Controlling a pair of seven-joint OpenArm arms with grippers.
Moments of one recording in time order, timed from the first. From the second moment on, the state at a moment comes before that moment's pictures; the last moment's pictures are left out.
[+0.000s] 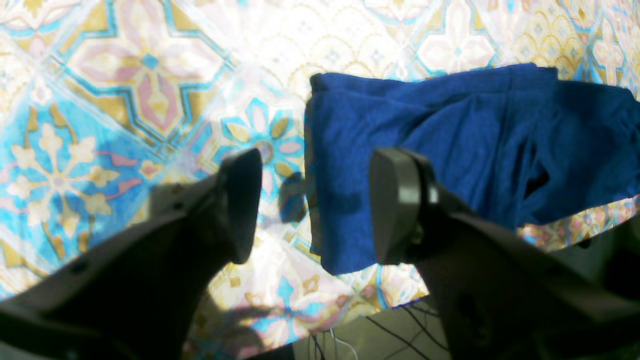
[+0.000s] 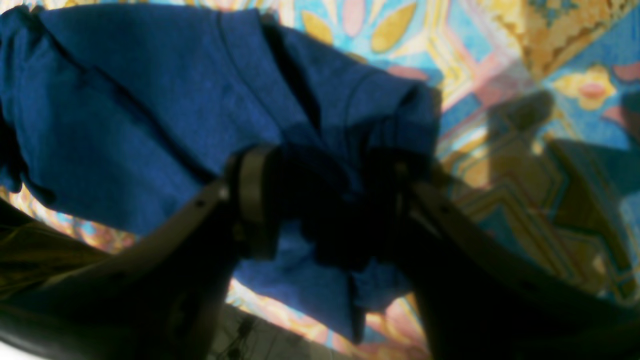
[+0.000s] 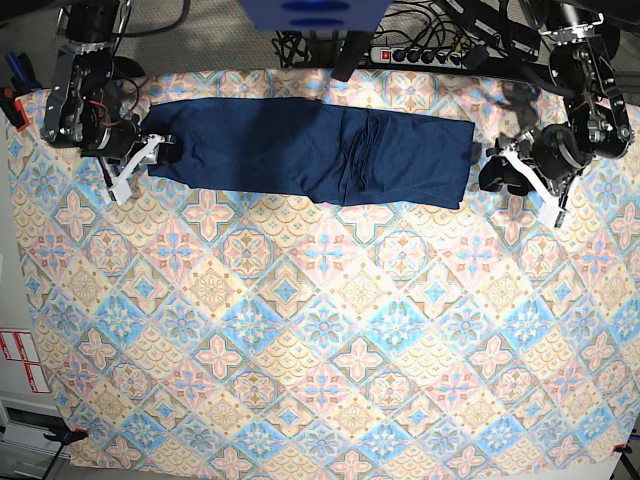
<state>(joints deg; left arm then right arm) 16.1 -18.6 -25.6 99.7 -44.1 -27.6 66.1 -12.9 16.5 20.1 77.8 35.7 27.6 -61.8</state>
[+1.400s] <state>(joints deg) 15.6 -18.4 -25.6 99.7 -44.2 -27.6 66.1 -12.8 19.1 23.6 82.2 42.7 26.1 -64.7</state>
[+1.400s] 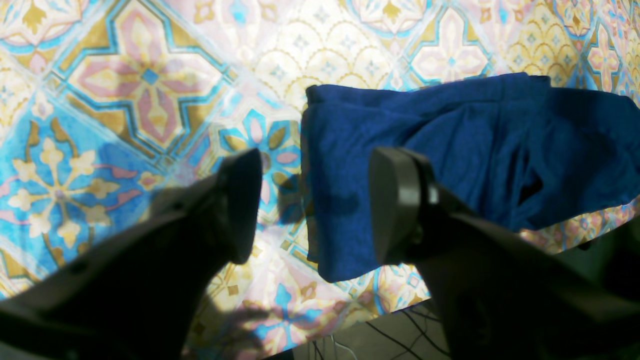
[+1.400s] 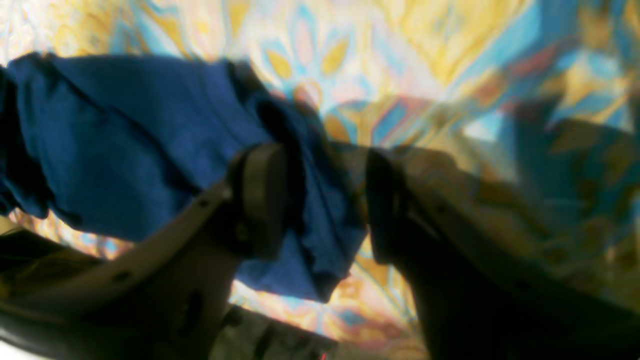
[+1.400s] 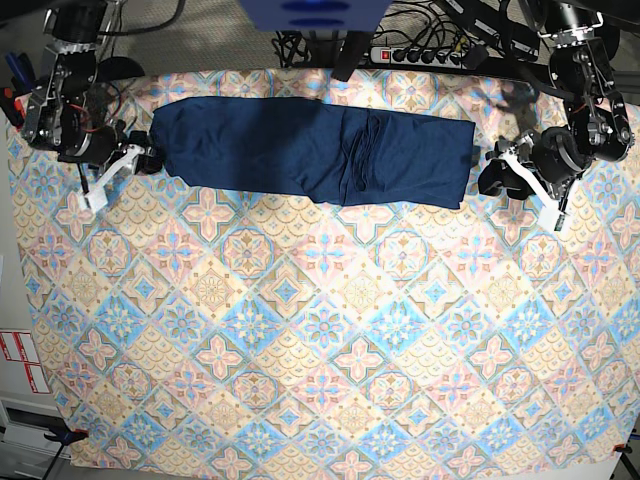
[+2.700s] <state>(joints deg) 15.6 -18.4 -25.6 99.7 -44.2 -27.6 66.1 -12.3 20.5 14.1 80.0 42.6 26.3 -63.5</state>
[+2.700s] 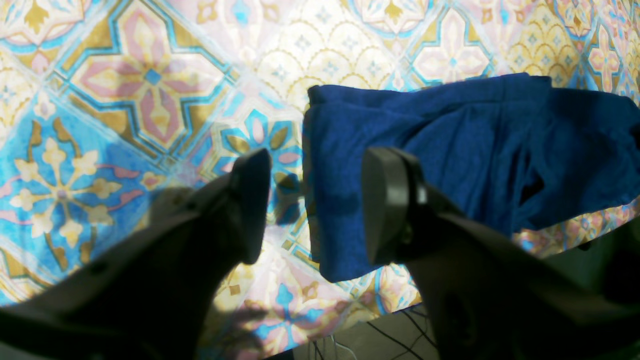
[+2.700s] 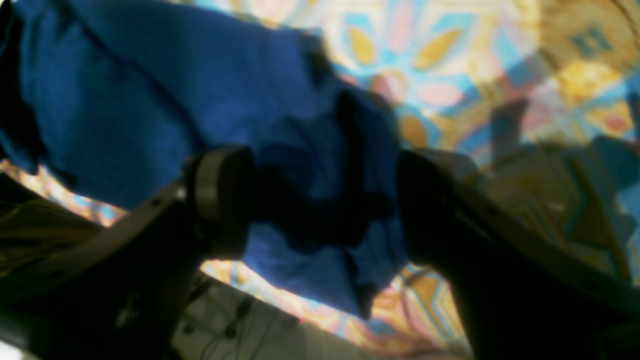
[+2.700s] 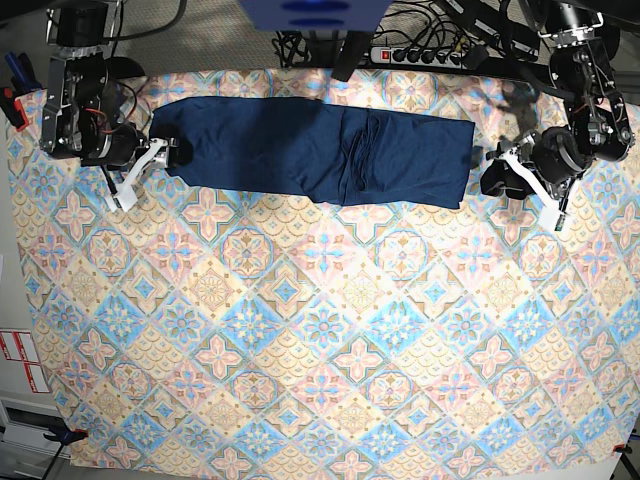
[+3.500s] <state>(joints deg) 15.6 -18.4 -25.6 99.7 -44.3 -27.7 66.1 -13.9 19.8 6.5 79.3 48.8 26.7 -60.8</state>
